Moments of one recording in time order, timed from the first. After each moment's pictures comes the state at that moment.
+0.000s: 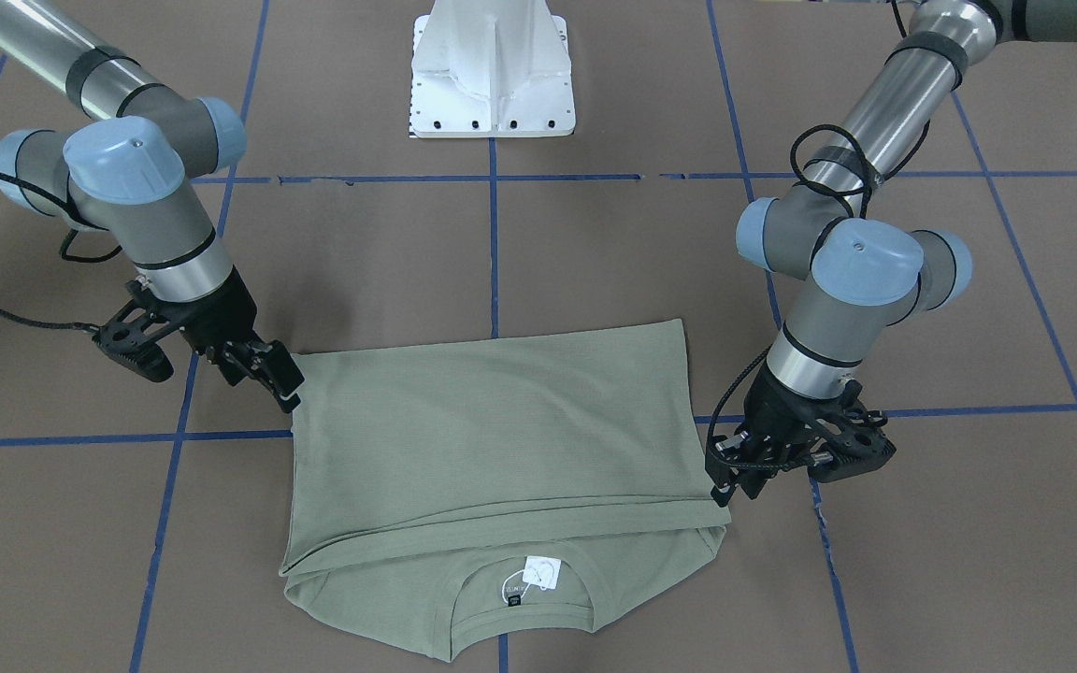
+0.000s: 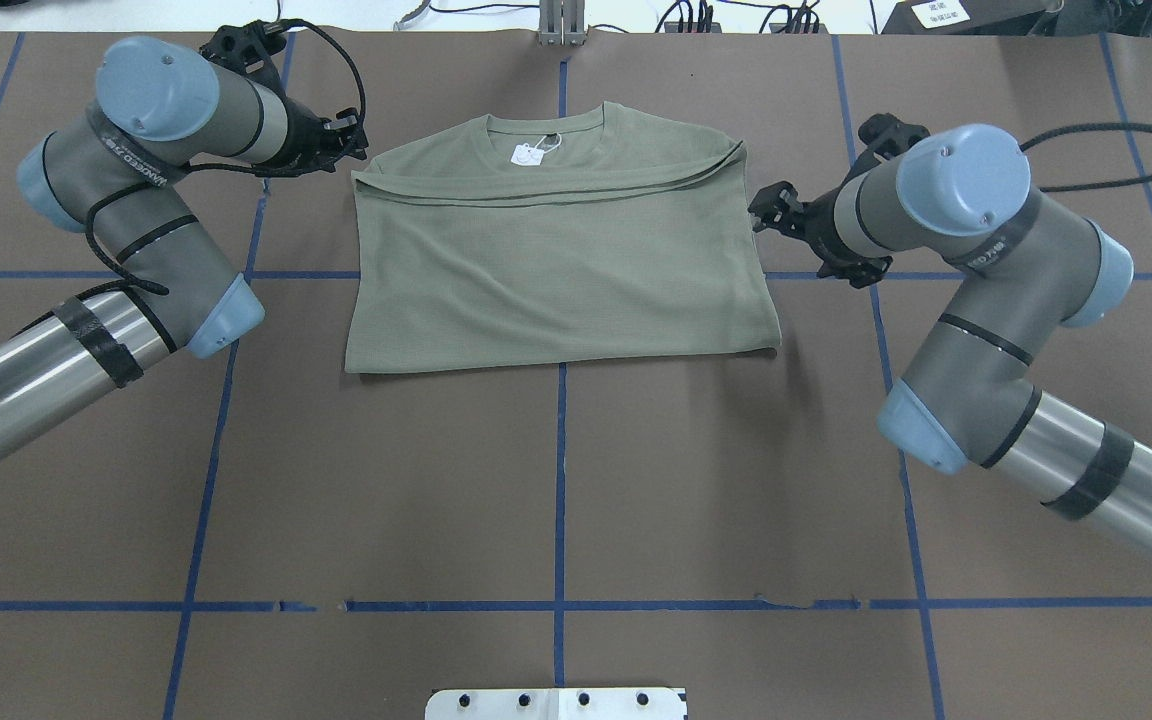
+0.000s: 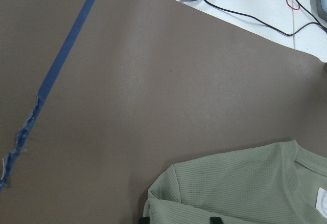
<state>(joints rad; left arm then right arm) -0.86 -2.21 -1.23 -2.32 -1.84 -1.37 0.72 -1.20 1.67 -1.12 1.80 1.72</state>
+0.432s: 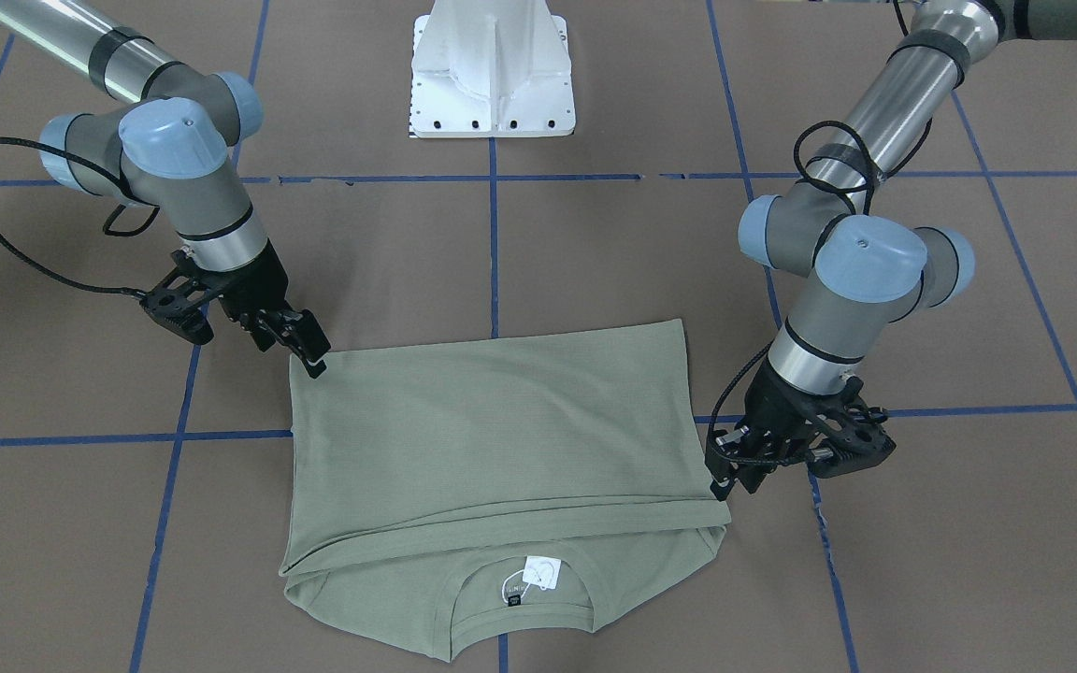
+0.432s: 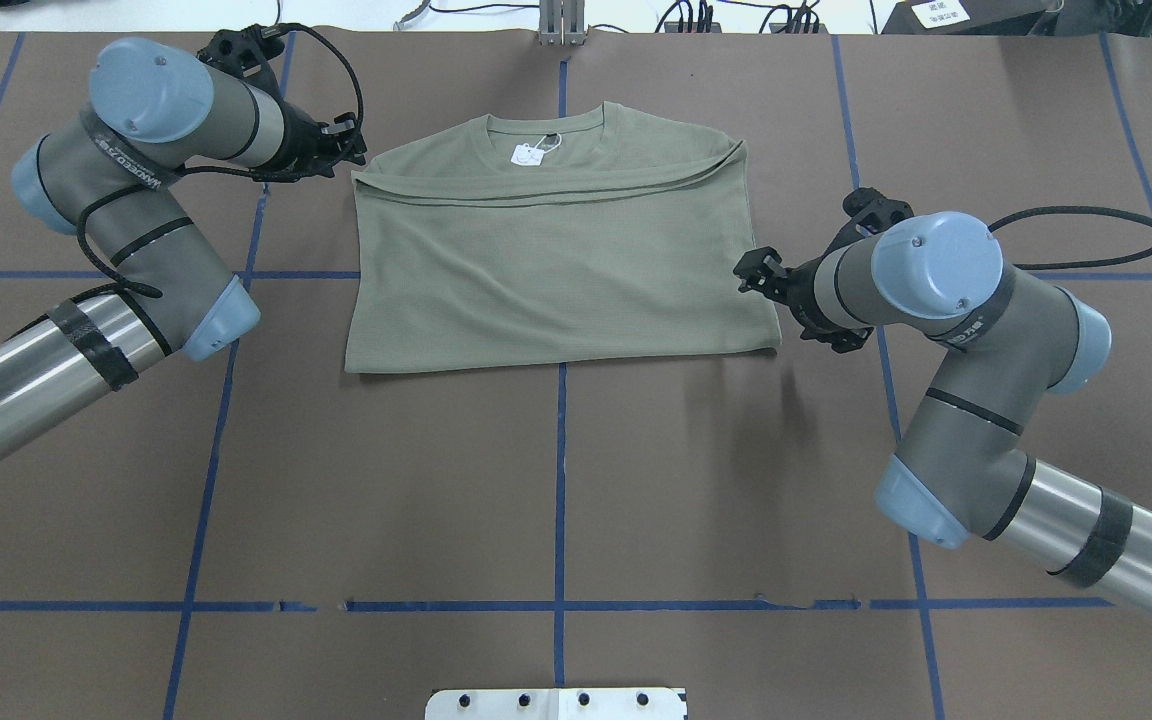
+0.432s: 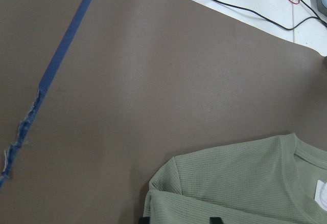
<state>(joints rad) -0.86 -2.20 -1.24 -2.32 -1.86 -1.37 0.64 -1.22 1.68 -1.12 1.75 1.77</state>
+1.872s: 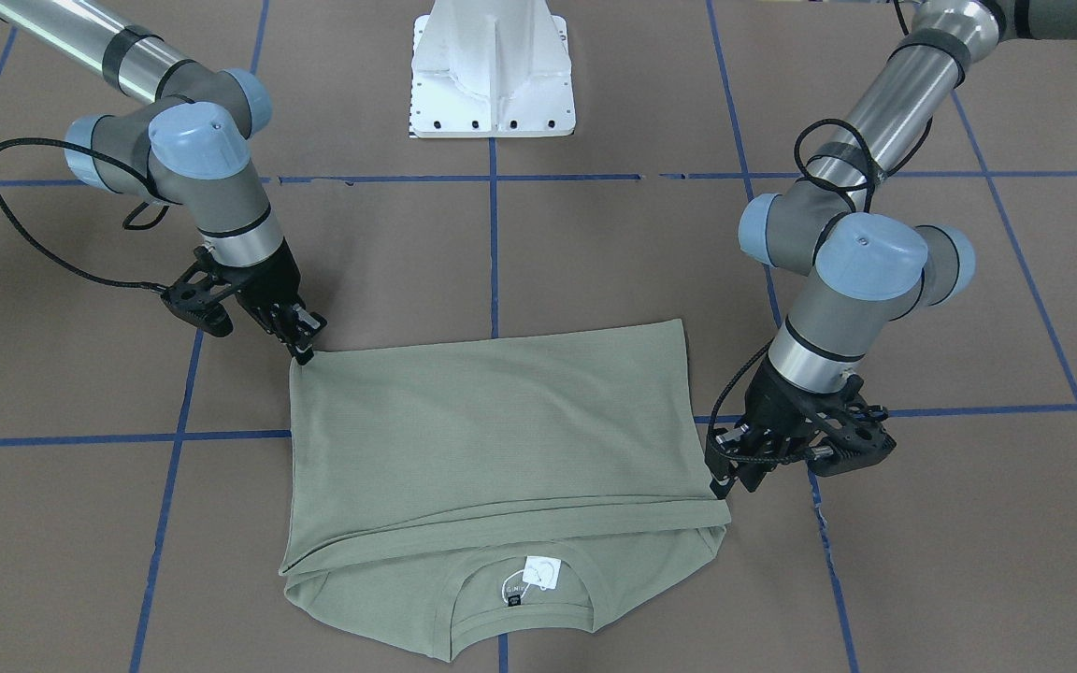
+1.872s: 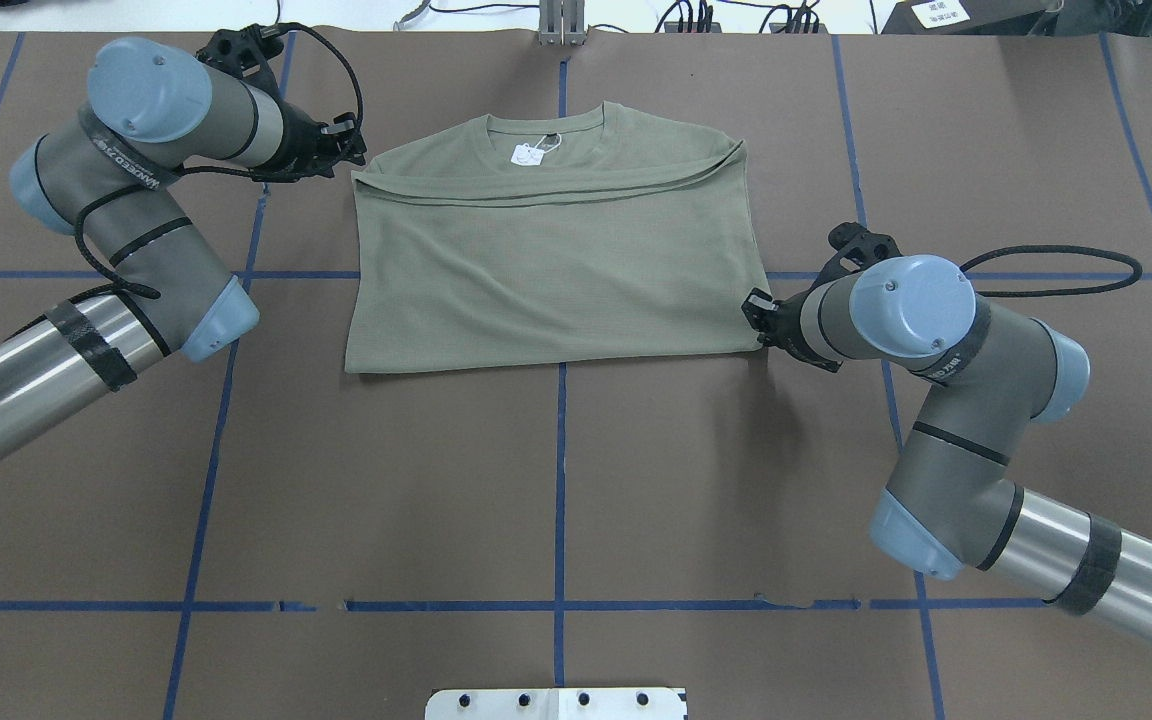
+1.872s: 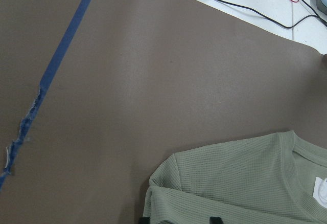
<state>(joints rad) -0.86 -2.20 -1.25 -2.31 -1.86 -1.37 0.60 -1.25 1.70 -1.12 1.71 1.77</state>
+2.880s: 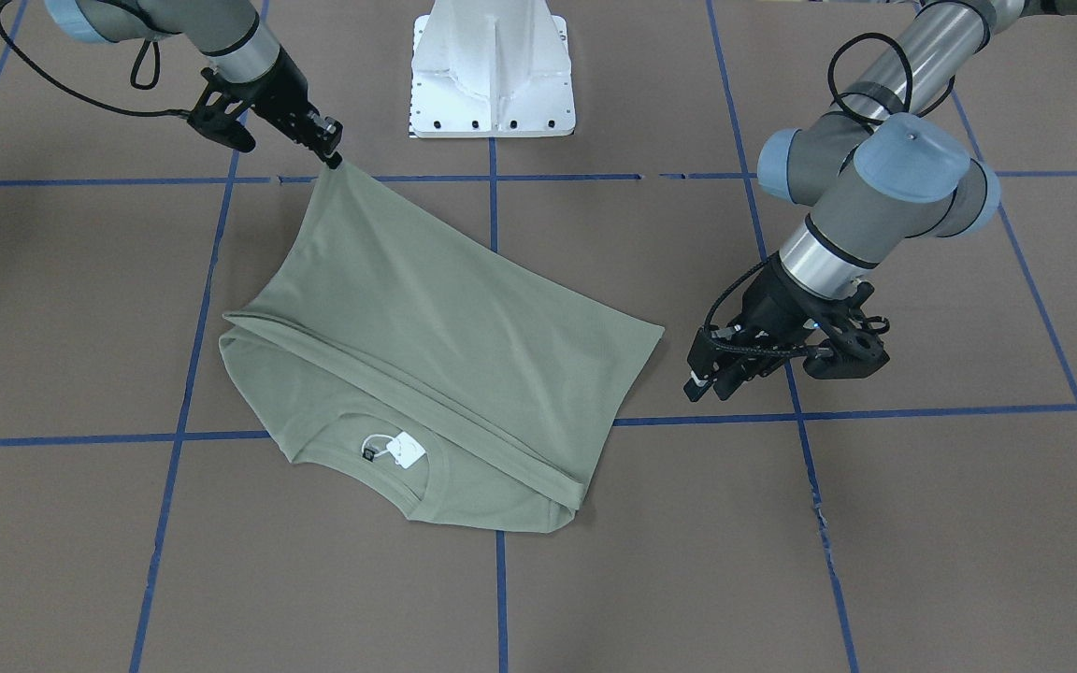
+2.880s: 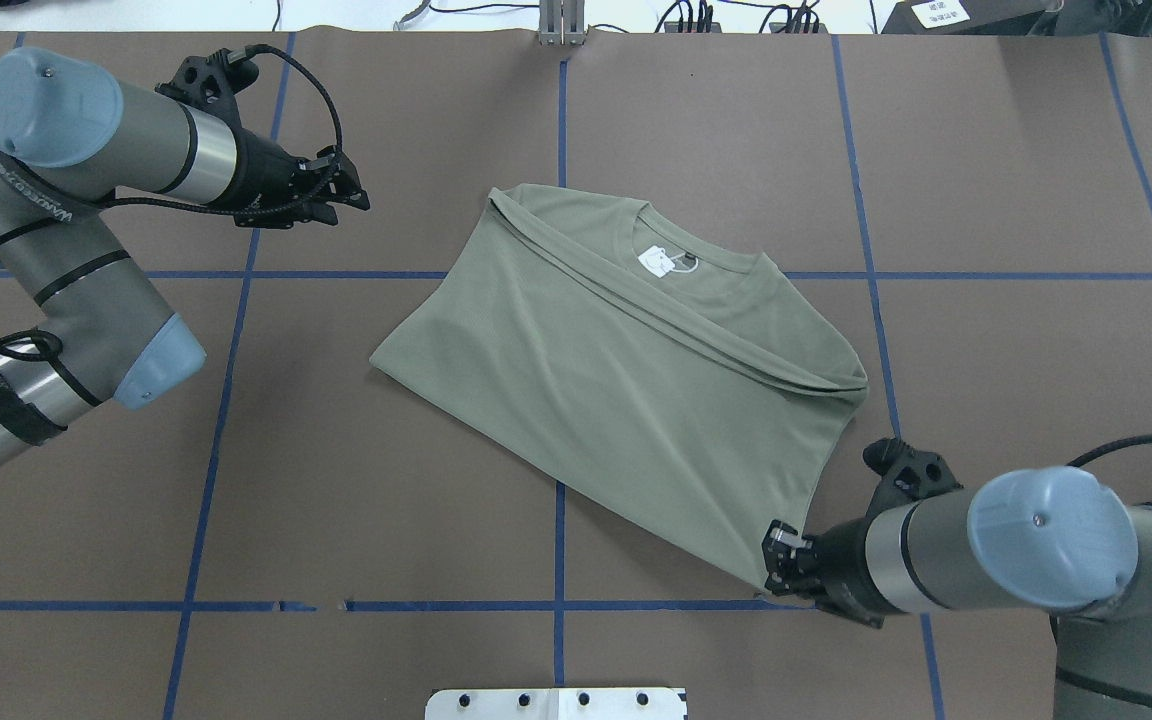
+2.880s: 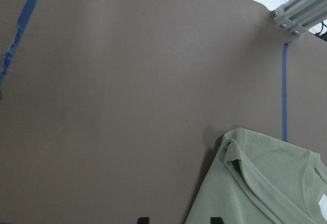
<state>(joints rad) -0.85 -2.05 -1.54 -2.31 -2.05 -1.44 0.26 -1.56 2.15 -1.13 1.84 2.03</state>
